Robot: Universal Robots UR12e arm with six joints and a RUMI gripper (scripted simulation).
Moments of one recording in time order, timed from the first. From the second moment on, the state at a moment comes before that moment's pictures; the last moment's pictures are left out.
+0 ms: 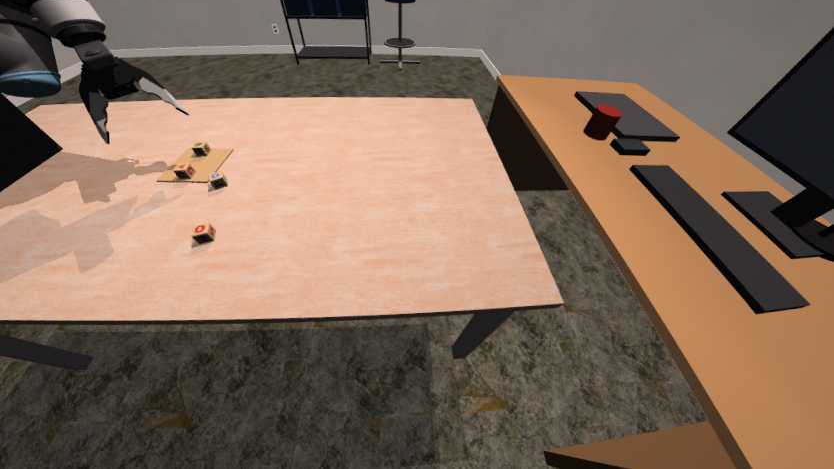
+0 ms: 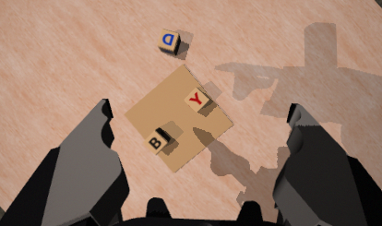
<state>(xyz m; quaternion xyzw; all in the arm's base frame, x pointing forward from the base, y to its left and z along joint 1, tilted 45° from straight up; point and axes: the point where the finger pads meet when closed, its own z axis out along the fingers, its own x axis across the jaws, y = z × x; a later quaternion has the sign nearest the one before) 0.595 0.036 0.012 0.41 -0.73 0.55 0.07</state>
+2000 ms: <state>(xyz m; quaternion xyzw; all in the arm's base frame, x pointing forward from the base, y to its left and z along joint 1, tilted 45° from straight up) 0.700 0.010 0.026 0.41 -0.73 0.55 0.06</state>
